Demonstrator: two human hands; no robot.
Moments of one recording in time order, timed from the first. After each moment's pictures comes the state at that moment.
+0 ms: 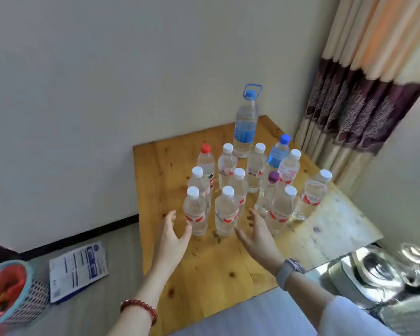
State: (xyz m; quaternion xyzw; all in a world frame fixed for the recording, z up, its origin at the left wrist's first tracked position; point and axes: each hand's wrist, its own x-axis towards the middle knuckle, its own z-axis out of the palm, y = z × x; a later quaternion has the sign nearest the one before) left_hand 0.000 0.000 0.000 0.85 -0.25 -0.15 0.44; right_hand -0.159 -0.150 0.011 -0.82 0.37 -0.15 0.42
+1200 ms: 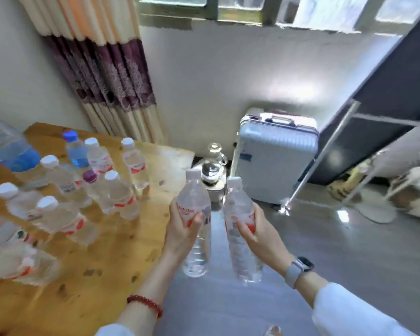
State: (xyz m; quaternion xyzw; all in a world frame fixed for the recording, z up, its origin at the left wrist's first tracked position) left_hand -0.210 -0.090 0.025 0.52 -0.60 -0.47 0.38; right_hand -0.395 -0.017 0.044 -0.52 0.73 -0.31 0.30
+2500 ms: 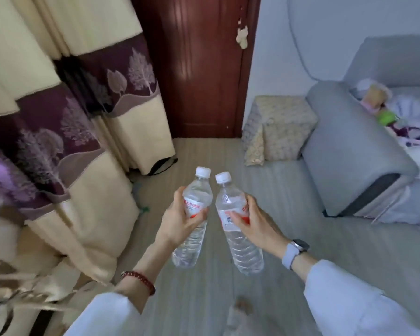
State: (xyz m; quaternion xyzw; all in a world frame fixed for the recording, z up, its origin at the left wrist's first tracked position) left_hand -1.476 0.384 0.058 -0.19 -0.86 -0.46 -0.10; right_hand -1.379 0.573 0.063 0.15 0.90 -0.40 -0.01
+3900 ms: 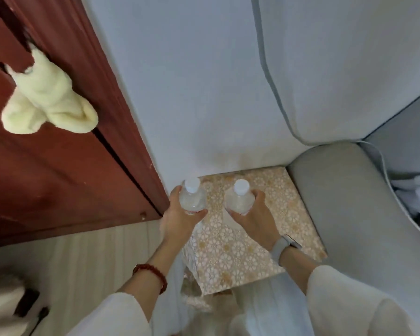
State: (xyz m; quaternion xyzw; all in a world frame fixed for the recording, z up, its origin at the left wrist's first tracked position) left_hand -2.311 1.267 -0.138 -0.11 -0.88 -0.41 -0.21; right_hand -2.201 1.417 -0.134 0.39 0.82 -0.41 -0.05
